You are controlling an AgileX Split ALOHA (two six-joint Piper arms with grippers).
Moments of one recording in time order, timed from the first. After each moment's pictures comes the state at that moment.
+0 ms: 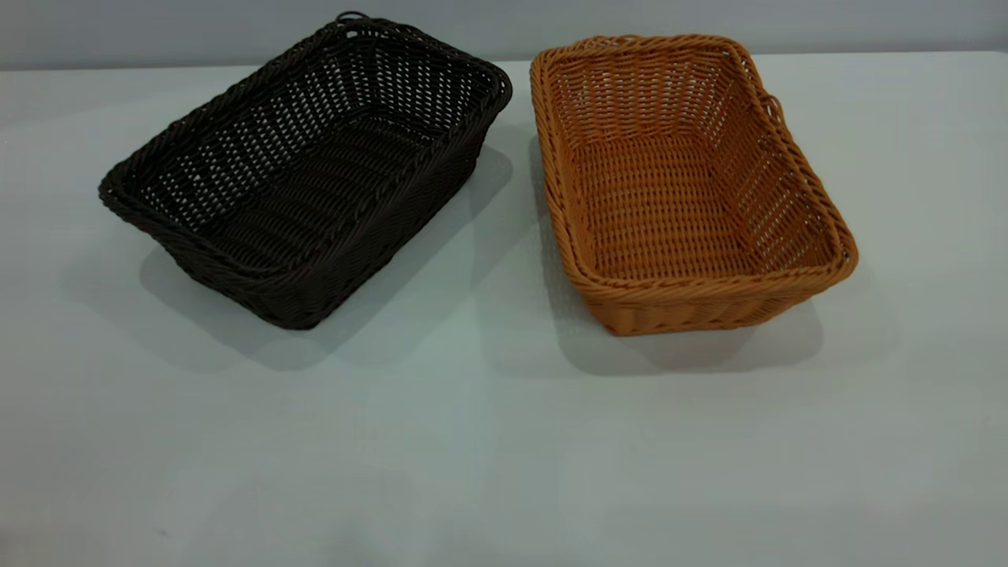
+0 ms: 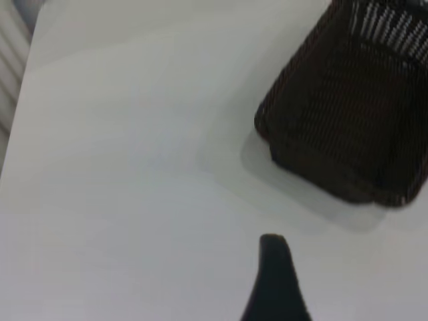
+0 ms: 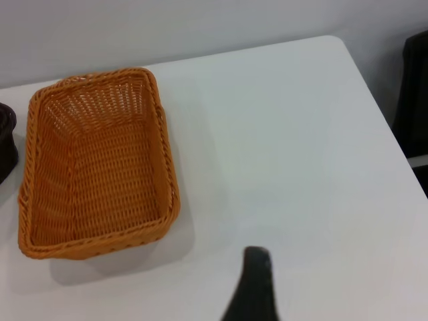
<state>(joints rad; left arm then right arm) -0.03 0.59 -0.63 0.03 0.68 -0.04 -0.07 0.10 -0.57 0.05 1.08 0.06</state>
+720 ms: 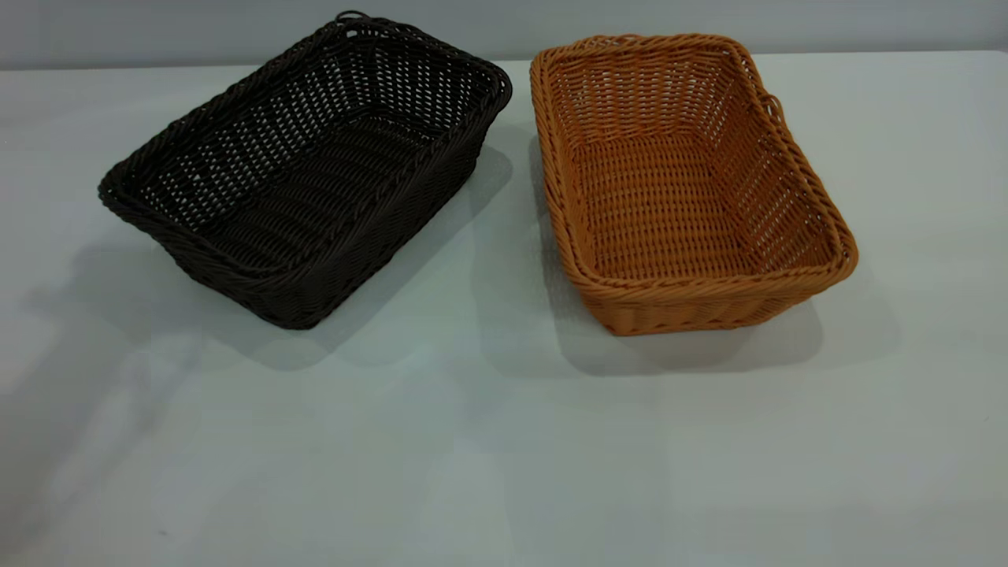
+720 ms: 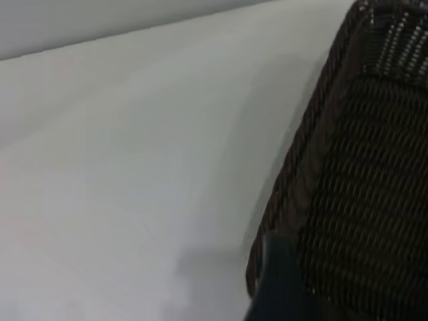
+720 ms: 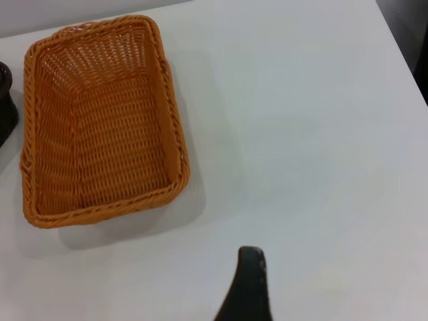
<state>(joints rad) -0.12 1.59 -1.02 0.05 0.21 0.05 -0.07 0.28 -0.57 0.09 1.04 0.06</state>
